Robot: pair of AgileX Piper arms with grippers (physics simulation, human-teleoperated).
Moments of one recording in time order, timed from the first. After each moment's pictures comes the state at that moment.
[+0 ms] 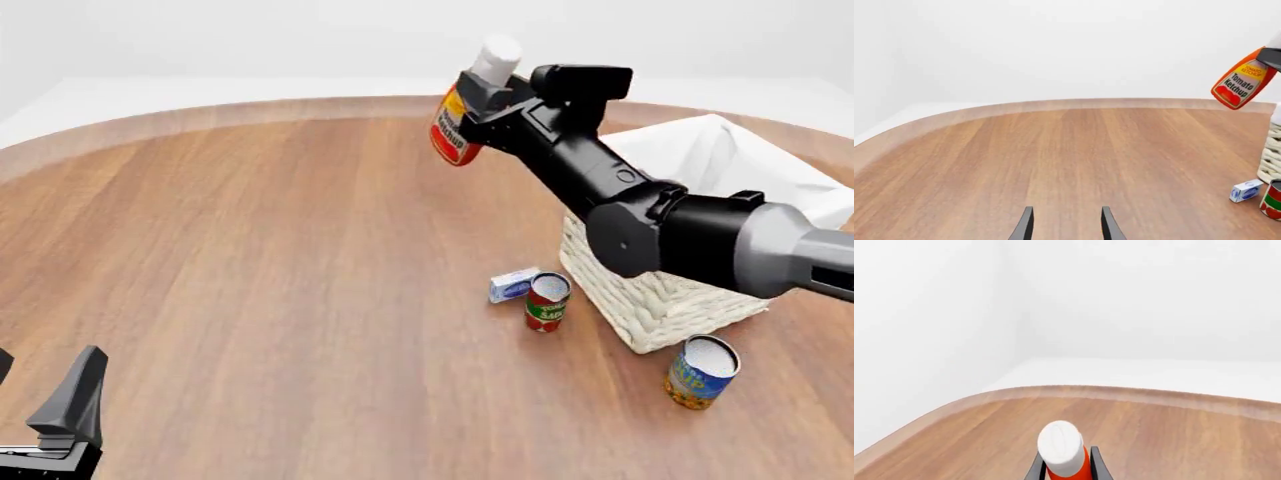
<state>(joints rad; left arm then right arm) 0.00 0.00 0.00 0.00 0.00 0.51 1.60 -1.04 -0.62 0.21</state>
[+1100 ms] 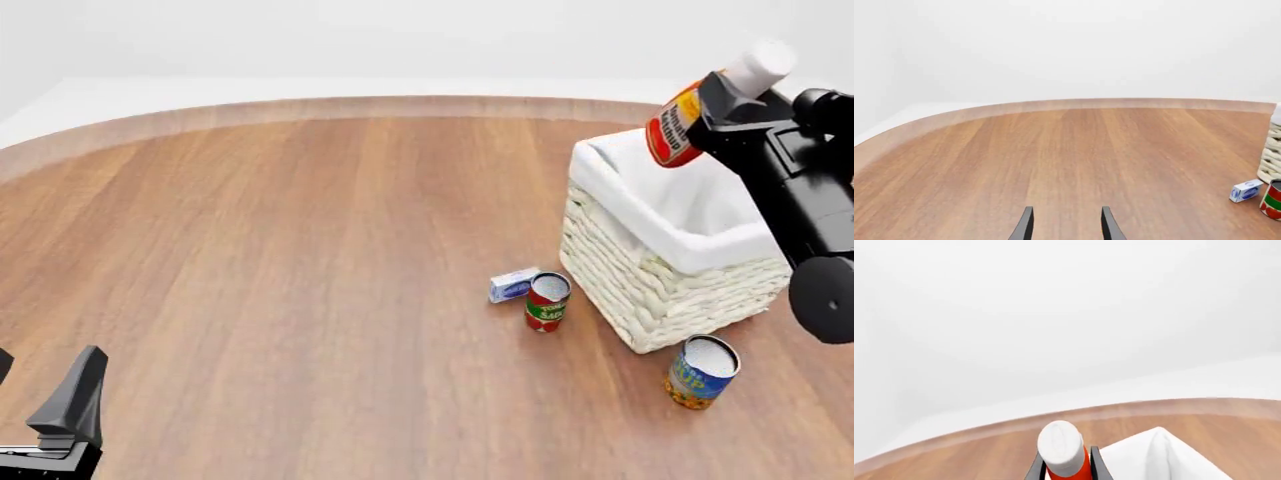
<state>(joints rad) 0.00 0.00 0.00 0.00 0.00 0.03 1.27 -0.67 -0.74 0.24</state>
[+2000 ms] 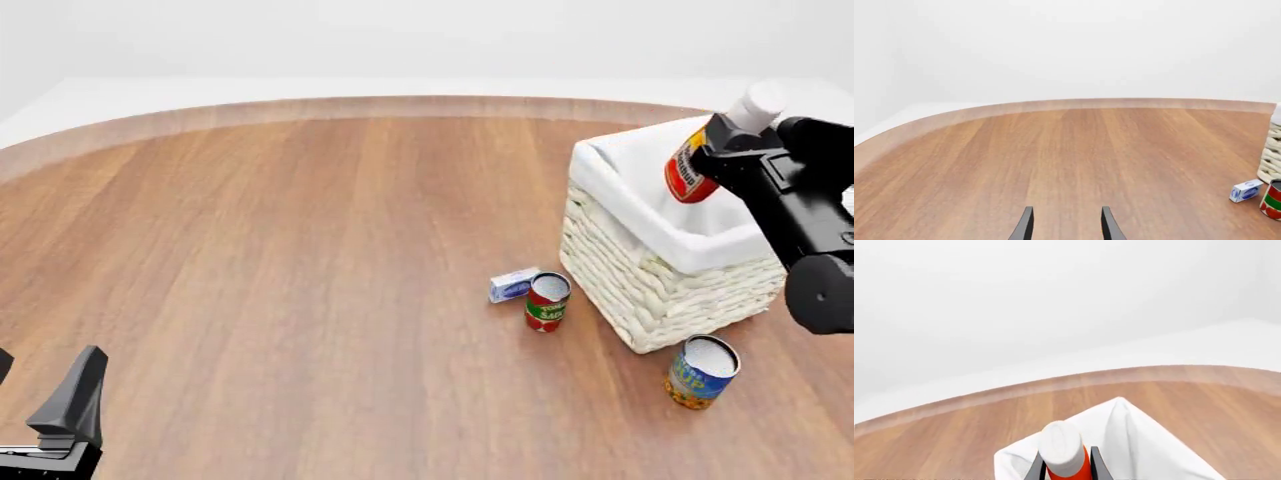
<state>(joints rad) 0.00 0.00 0.00 0.00 0.00 -0.07 1.39 -0.68 -0.70 0.20</state>
